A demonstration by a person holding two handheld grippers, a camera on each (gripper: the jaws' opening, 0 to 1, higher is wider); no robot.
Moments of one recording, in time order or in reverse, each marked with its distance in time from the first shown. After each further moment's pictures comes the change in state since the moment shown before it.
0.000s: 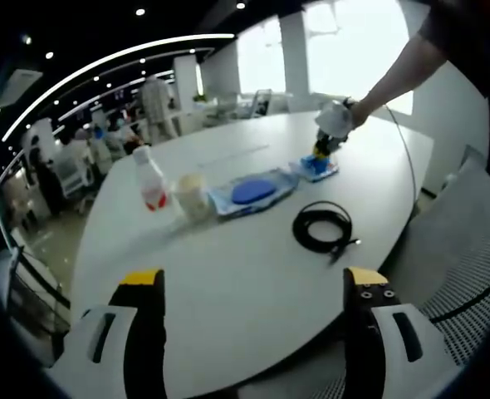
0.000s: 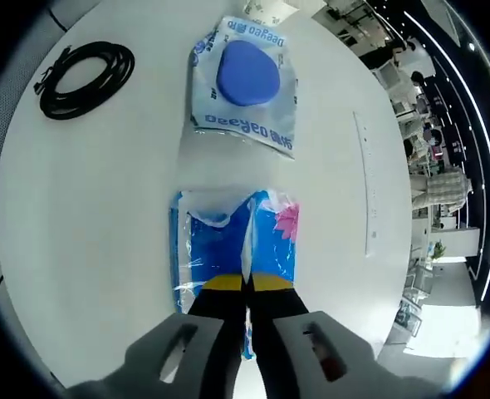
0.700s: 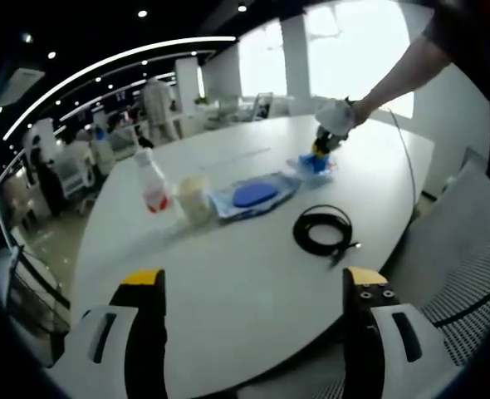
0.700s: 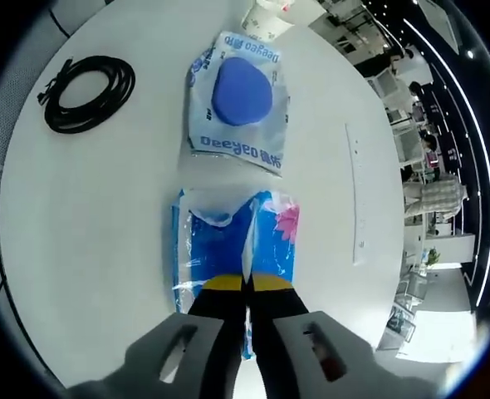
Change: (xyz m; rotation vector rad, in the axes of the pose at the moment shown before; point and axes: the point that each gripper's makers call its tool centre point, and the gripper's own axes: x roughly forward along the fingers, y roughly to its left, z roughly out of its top) left arm 0.000 0.001 0.003 -0.008 -0.016 0.004; right arm -0.011 -0.008 0.016 -0.029 -0.026 -0.018
